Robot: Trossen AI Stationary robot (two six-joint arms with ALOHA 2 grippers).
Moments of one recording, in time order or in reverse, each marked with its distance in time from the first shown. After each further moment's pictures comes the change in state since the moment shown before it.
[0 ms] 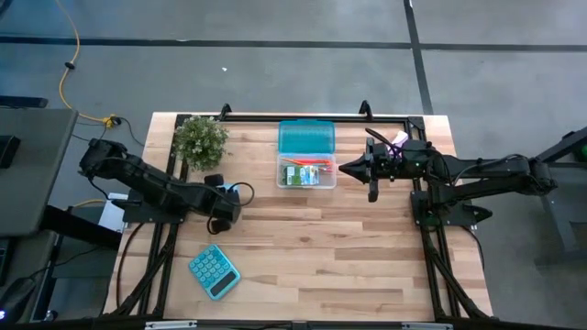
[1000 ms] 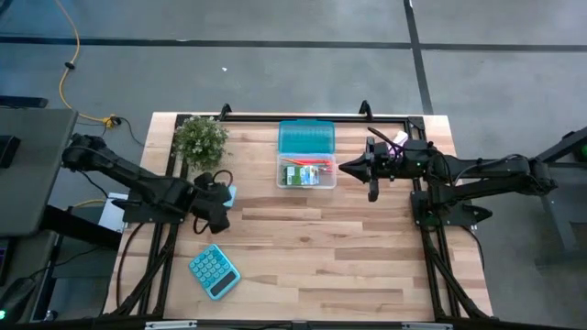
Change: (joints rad) left arm -0.135 -0.304 0.045 -0.125 -0.045 -0.300; right arm 0.000 0.000 -0.001 0.029 0.000 -0.004
